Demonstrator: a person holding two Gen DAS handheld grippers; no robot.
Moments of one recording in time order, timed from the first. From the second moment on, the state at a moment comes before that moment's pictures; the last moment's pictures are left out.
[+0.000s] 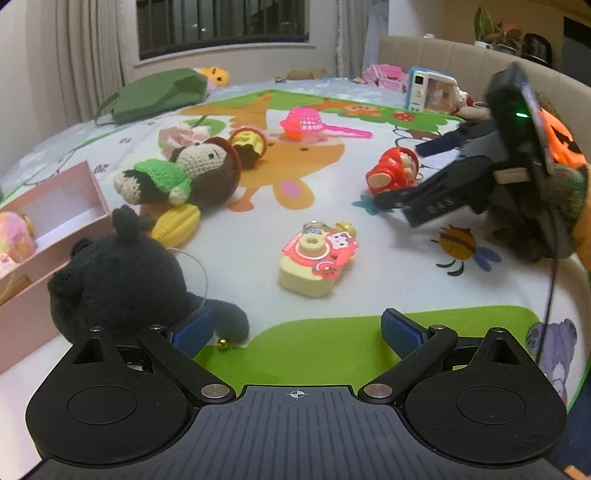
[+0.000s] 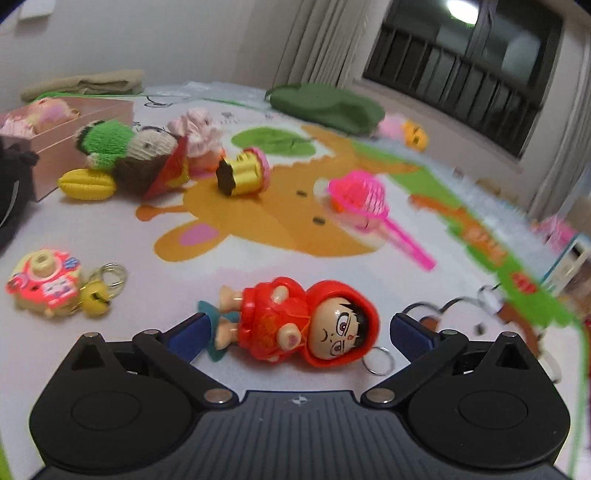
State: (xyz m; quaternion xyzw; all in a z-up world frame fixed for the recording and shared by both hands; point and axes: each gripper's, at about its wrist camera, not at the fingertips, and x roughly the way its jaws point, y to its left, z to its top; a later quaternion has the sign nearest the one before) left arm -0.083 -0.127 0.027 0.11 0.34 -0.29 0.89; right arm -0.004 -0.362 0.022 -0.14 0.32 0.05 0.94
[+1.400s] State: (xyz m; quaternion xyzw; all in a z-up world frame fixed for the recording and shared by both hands) left arm -0.157 0.008 0.051 0.05 0.27 -0.24 0.93; right arm -0.144 -0.168 0.077 -0.13 0.28 0.17 0.94
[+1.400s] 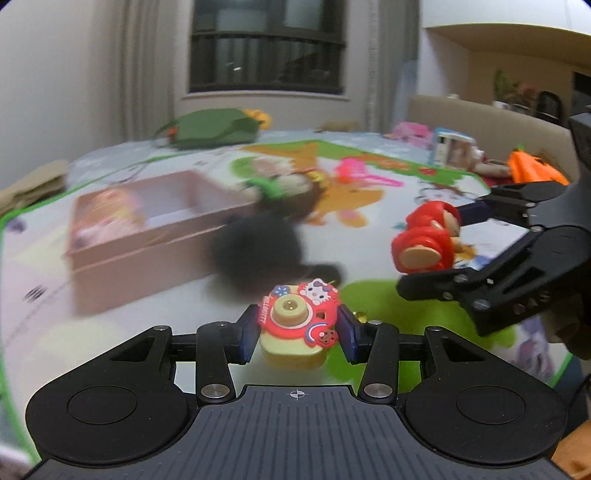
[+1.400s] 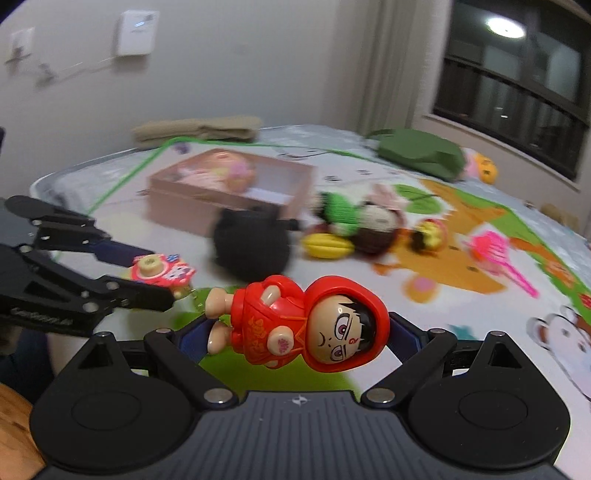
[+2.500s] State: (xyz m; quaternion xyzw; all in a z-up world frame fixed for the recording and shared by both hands) left arm 0.039 0.028 0.114 0.08 0.16 -0.17 0.97; right arm 0.104 -0.121 0.176 0.03 0.28 0.17 0.94
